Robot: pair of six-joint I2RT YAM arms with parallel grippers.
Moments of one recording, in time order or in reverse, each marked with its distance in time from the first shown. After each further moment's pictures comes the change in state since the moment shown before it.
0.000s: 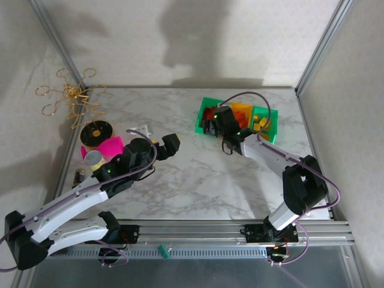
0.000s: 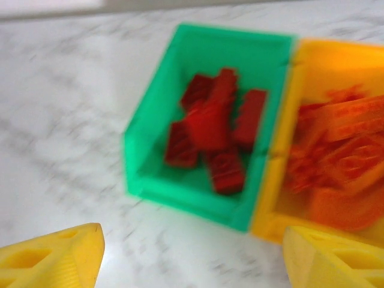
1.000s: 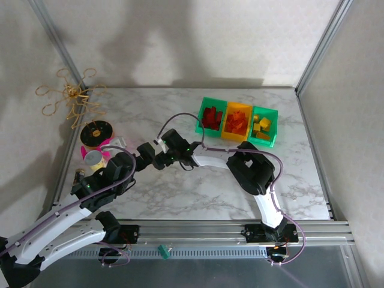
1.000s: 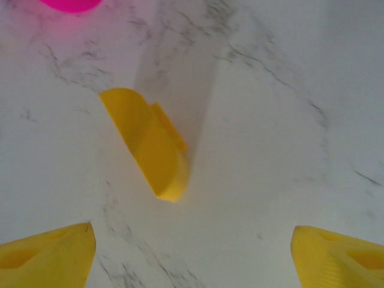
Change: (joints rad) left arm 0.037 -0.239 -0.092 -0.303 -0.193 -0.170; right arm 0.327 0.511 0.285 0.118 -0.350 -0.264
